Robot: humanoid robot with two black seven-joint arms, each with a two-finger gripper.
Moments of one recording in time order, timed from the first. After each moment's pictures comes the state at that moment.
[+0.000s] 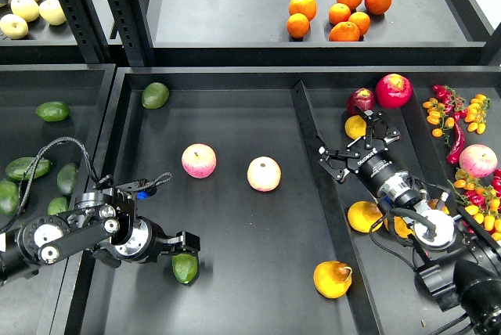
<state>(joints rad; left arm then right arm) -0.58 0.30 -0.35 -1.00 1.18 -0.49 0.49 0.47 0.01 1.27 0.57 -0.17 0.58 -0.12</state>
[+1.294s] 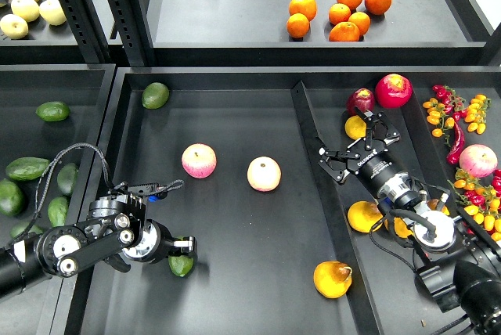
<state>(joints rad) -0.58 0.24 -0.45 -0.95 1.40 -0.49 0.49 0.46 0.01 1.27 0.58 -0.17 0.58 -0.12</state>
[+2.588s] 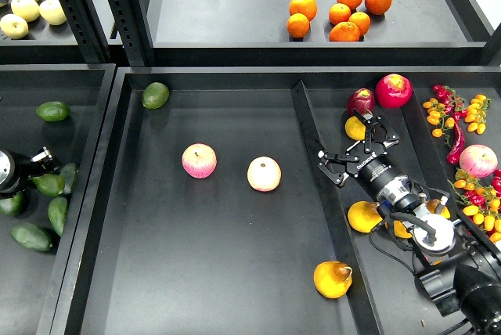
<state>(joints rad) -0.61 0.60 -0.75 -0.70 1.12 -0.49 0.49 0.45 0.01 1.27 0.60 -0.17 0.58 -0.12</state>
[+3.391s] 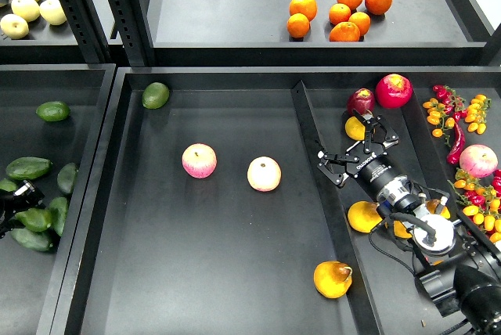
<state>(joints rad) -0.48 0.57 -0.86 -0.65 1.08 -0.49 0.49 0.45 0.01 1.27 0.60 -0.17 0.58 -0.12</state>
